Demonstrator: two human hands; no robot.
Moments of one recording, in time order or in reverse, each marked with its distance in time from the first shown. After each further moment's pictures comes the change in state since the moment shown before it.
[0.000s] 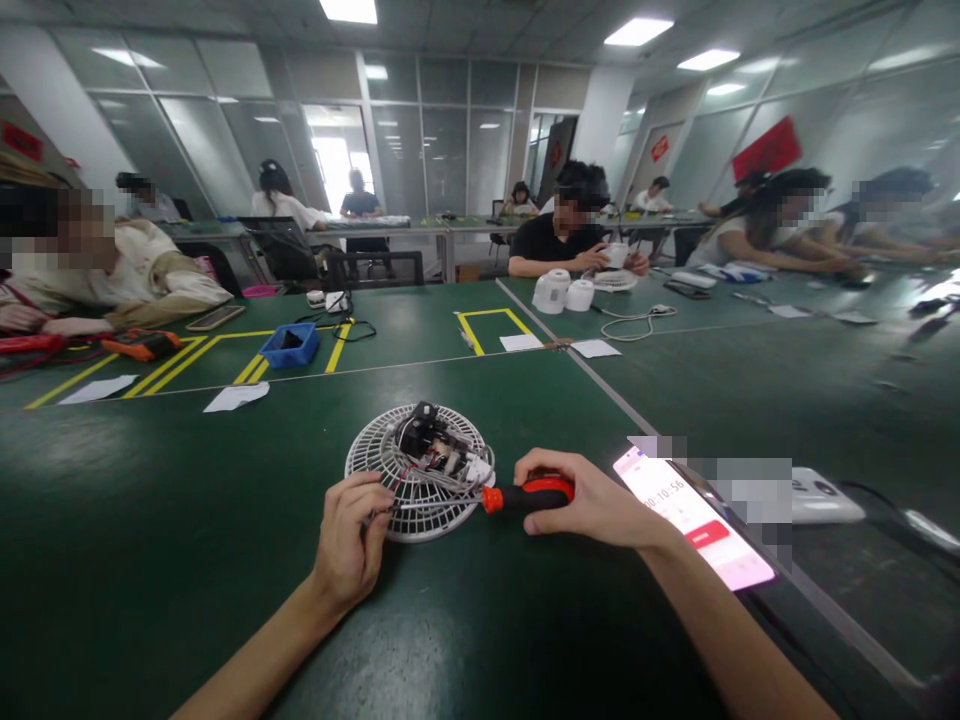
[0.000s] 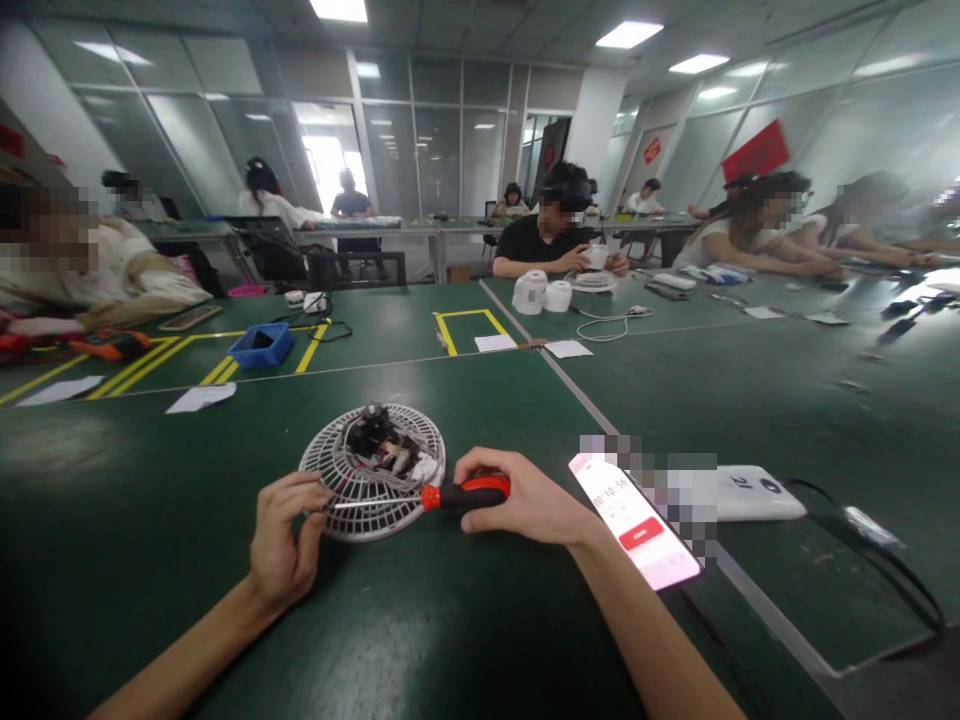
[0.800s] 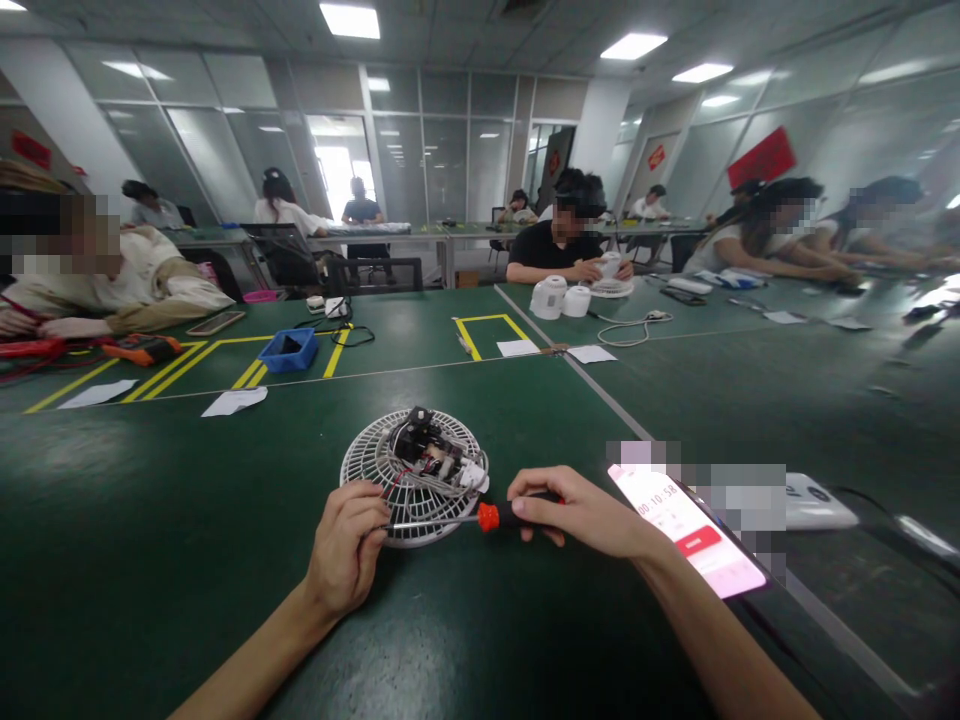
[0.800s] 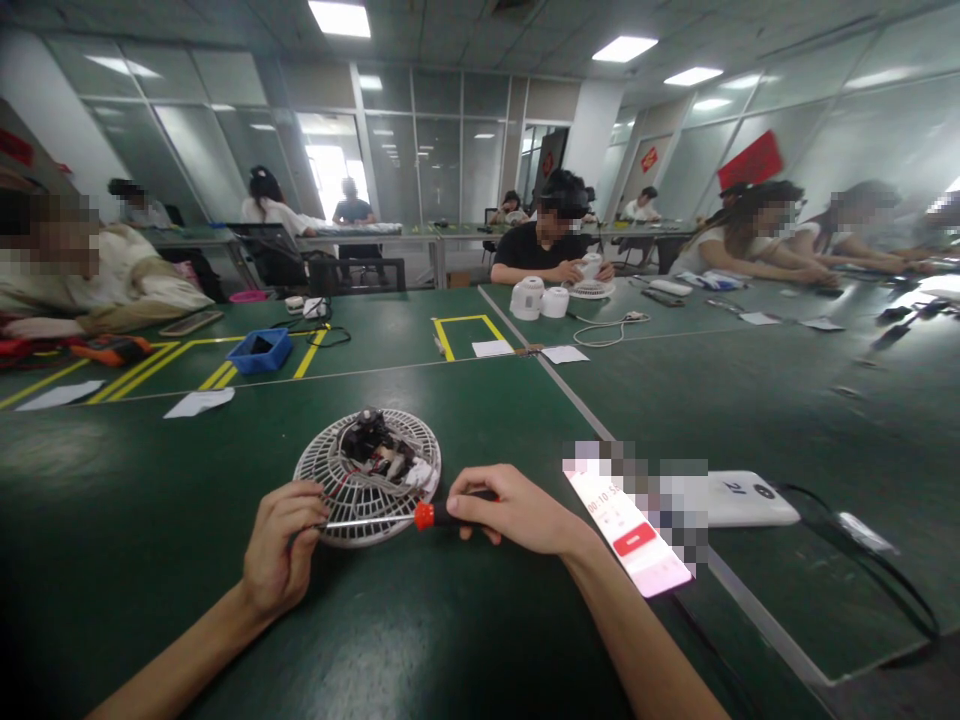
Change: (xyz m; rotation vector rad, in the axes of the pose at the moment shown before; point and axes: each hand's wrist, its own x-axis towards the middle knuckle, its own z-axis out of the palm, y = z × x) left_hand -0.001 -0.001 -0.002 -0.103 -0.053 0.075; right_hand -0.001 -0.001 0.007 0.075 -0.142 0.238
